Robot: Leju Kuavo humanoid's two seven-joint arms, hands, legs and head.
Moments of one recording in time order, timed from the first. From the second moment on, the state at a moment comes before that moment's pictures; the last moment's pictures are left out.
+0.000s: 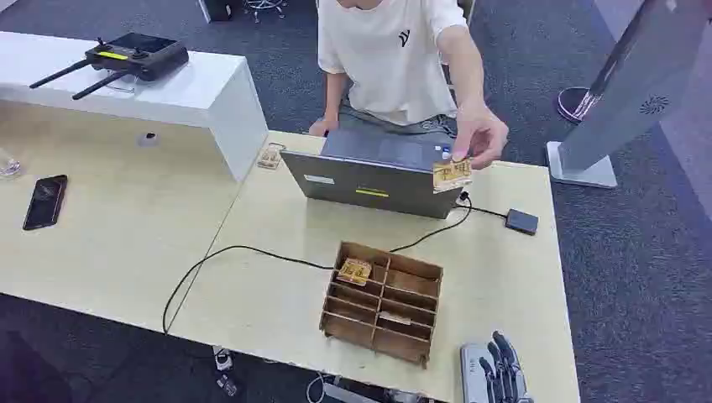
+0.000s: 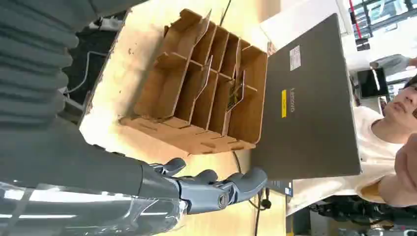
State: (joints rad) left arm -0.01 -0.15 0.18 -0.21 -1.24 0.17 0.28; right arm 0.34 -0.30 0.75 -1.78 -0.31 -0.66 -0.45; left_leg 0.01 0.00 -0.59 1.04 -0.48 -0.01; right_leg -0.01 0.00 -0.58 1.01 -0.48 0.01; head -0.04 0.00
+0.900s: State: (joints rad) left arm -0.03 -0.14 0.13 -0.21 -1.31 0.13 0.26; right arm 0.23 -0.25 0.66 -1.79 0.91 -0.70 0.01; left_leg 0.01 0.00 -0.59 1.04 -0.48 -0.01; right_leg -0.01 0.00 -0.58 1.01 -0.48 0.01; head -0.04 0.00
